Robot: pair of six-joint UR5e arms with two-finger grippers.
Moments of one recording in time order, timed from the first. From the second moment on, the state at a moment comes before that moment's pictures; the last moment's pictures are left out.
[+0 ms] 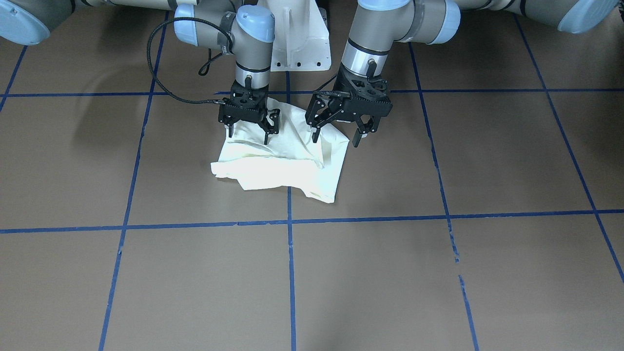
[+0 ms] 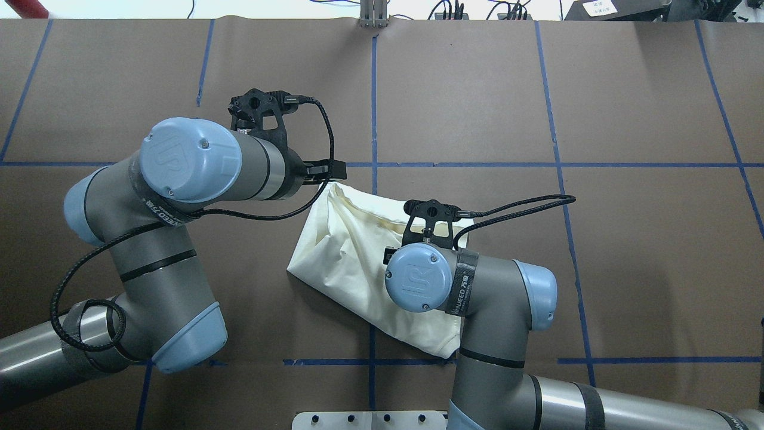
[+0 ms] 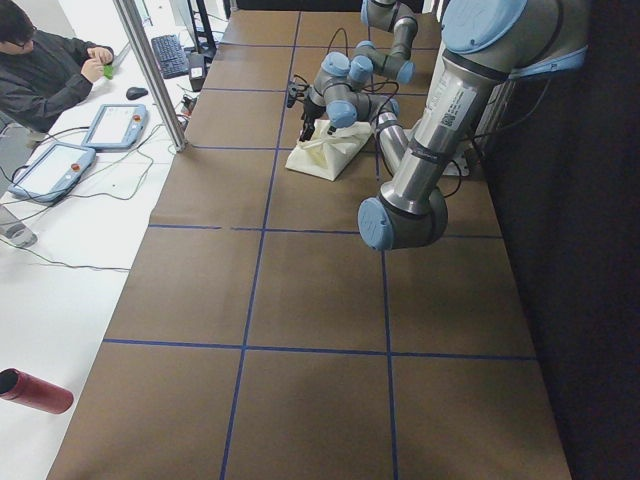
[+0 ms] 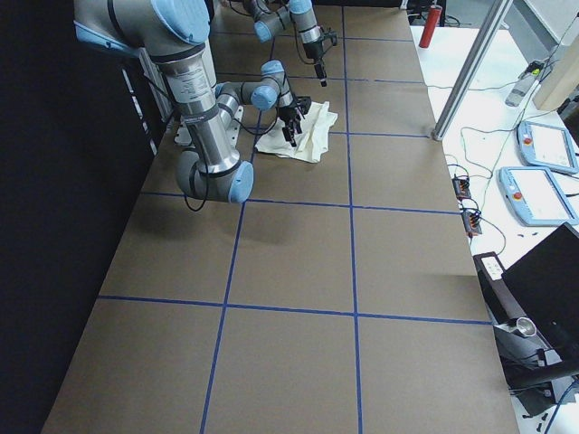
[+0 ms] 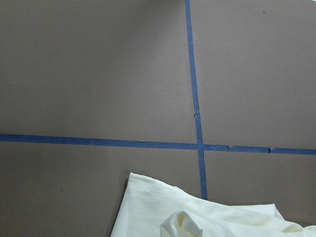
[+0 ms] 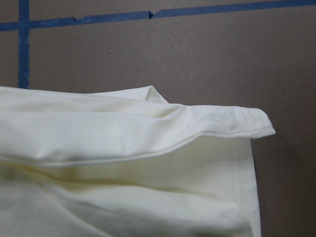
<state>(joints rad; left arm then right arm) -0.55 -2.15 -1.87 -1.77 -1.65 -1.28 0.30 -0.96 1.72 -1.69 1.42 1.53</state>
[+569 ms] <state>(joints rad) -0.56 -2.15 -1.86 -1.77 -1.65 -1.28 0.40 -0.94 1.67 -1.69 1.43 1.43</state>
